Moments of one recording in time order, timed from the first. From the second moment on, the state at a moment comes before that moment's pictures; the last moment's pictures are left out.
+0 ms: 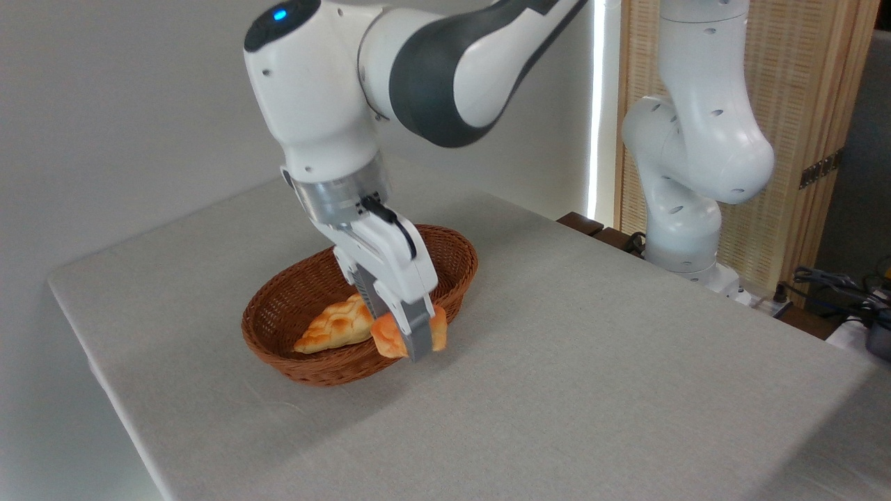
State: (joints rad) arm -0.28 0.04 0.26 -1.89 -0.03 1.79 0.83
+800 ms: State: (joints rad) arm -0.28 0.06 0.28 -1.90 -0.03 1.79 0.86
